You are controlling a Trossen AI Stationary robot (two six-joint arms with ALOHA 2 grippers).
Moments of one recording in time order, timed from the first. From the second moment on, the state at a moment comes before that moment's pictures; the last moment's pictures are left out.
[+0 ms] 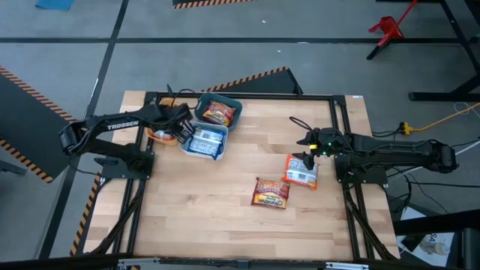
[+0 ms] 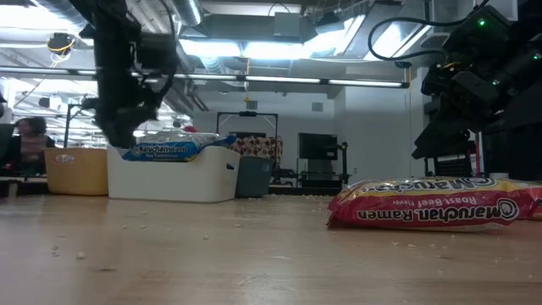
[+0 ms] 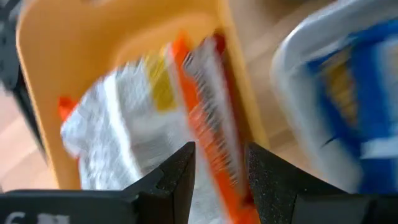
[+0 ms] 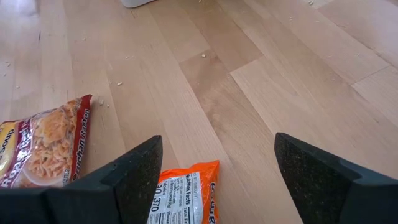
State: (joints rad) left arm 0.54 1.19 0.74 -0.91 -0.35 -0.41; right arm -0.24 0.68 0.27 -0.25 -0.01 0.26
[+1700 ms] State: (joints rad) left arm -0.06 2.04 1.15 0.31 0.10 0.01; right arm -0.24 0.69 0.27 -0.24 -0.05 0.26
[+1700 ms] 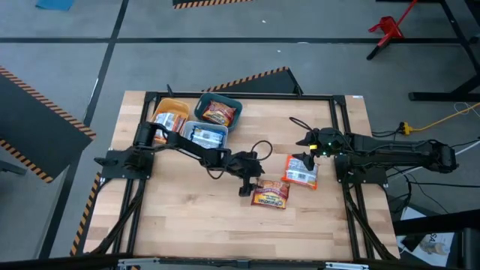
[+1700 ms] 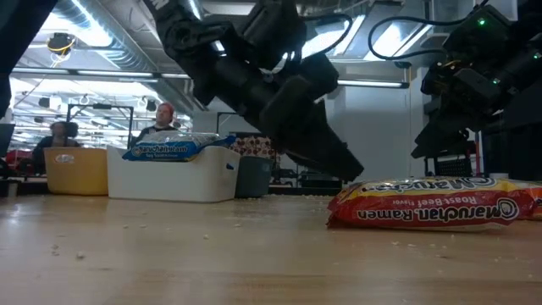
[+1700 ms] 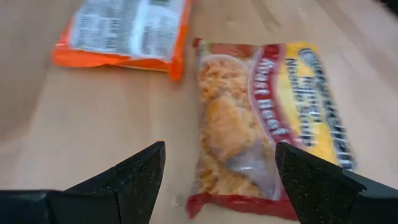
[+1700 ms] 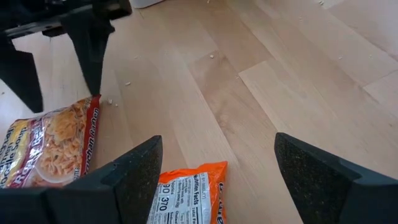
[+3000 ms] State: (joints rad) left arm -0.05 2.13 1.15 0.32 0.17 0.09; right arm -0.24 0.69 0.27 -0.24 -0.04 0.25
